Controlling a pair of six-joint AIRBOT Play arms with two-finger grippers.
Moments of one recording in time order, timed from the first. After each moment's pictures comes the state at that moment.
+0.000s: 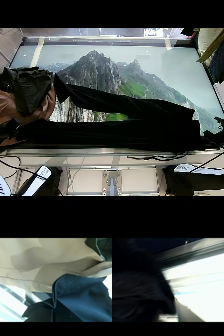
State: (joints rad) left arm 0.82 -0.99 0.75 1.38 -1.10 -1.47; right arm -0.97 -1.45 0.99 -1.60 1.49 1.09
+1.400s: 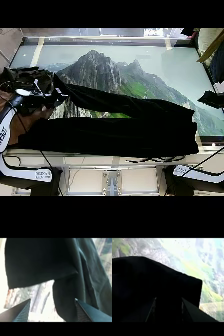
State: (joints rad) left arm 0.27 -1.55 1.03 0.73 -0.84 -1.34; right arm -0.68 -1.35 1.29 -1.18 1.31 1.11
